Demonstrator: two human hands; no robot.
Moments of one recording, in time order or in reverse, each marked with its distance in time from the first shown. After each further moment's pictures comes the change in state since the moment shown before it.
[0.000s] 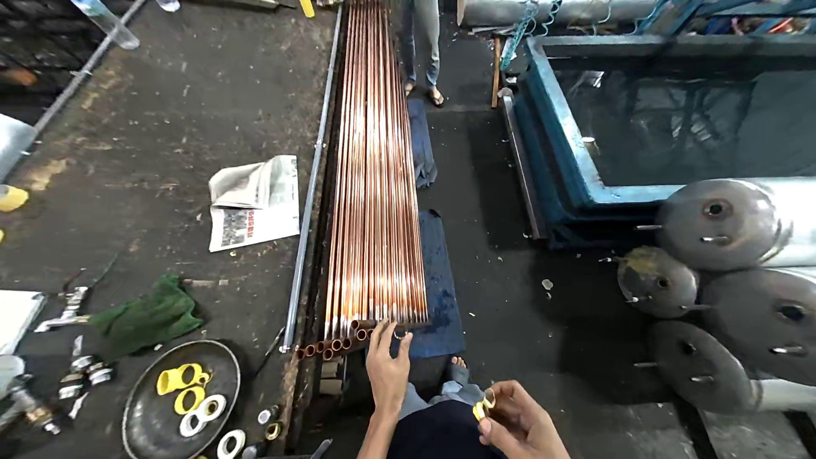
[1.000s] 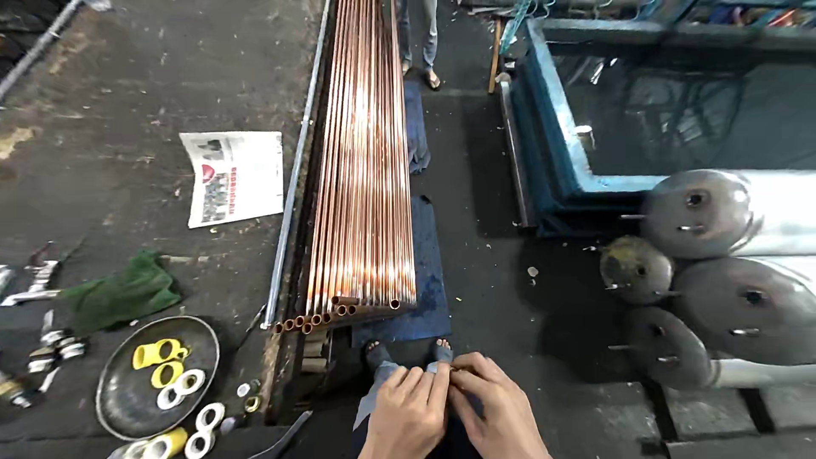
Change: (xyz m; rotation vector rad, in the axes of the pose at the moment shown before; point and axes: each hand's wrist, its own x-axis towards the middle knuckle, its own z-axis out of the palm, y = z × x) left_hand -0.068 0.124 -0.067 0.340 -0.170 0.772; right_hand 0.002 -0.006 0.000 -0.771 0.059 -0.310
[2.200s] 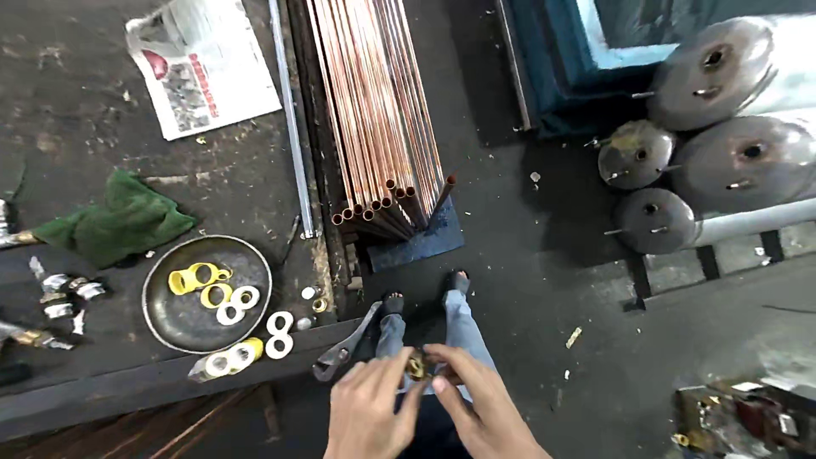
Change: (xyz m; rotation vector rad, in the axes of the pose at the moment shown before) left_hand -0.245 -0.122 -0.138 -0.365 -0.272 -0.260; right_hand -0.139 -0.161 0.215 0.435 -0.039 0.126
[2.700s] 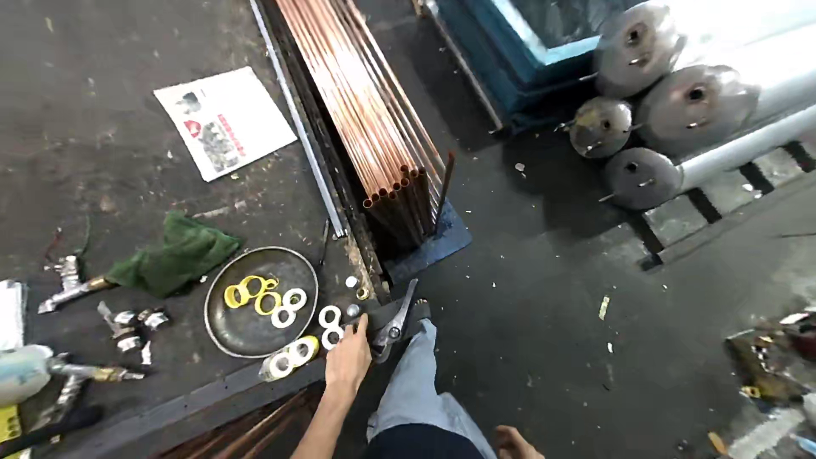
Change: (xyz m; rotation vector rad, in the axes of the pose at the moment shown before) left_hand -0.077 -0.234 0.033 0.545 -0.578 -0.354; right_hand -0.242 0.150 0.230 -0.064 0.268 0.767
